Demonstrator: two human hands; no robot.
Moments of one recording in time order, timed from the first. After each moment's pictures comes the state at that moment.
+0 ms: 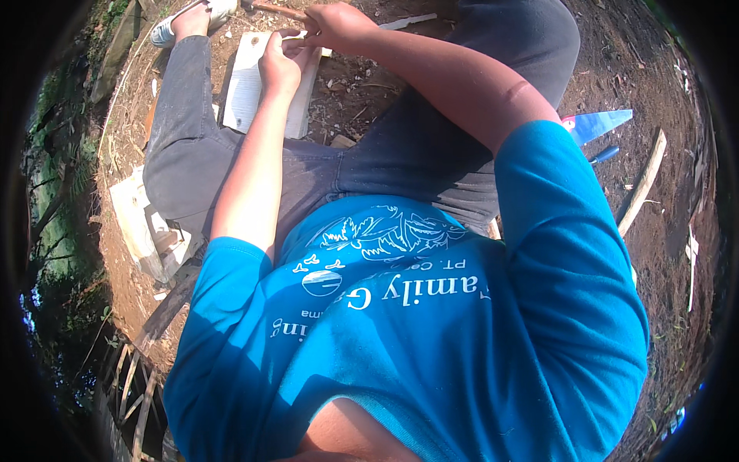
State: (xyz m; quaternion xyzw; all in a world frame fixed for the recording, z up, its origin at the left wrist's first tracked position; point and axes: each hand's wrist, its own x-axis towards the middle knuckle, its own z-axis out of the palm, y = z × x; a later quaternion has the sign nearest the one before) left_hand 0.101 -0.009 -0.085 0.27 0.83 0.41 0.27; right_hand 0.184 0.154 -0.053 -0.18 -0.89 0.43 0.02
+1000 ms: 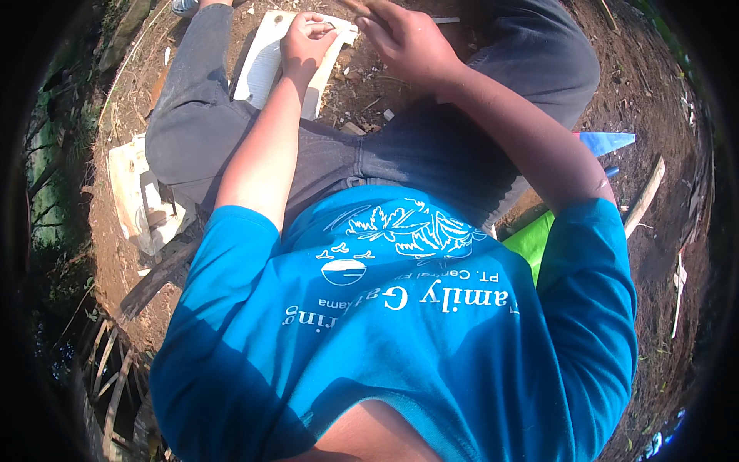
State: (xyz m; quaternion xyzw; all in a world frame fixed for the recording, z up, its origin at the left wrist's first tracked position) left_hand 0.098 -0.015 -0.106 0.26 0.81 0.47 0.24; right_hand 0.268 0.131 0.042 -0.22 -0.85 0.47 0.08
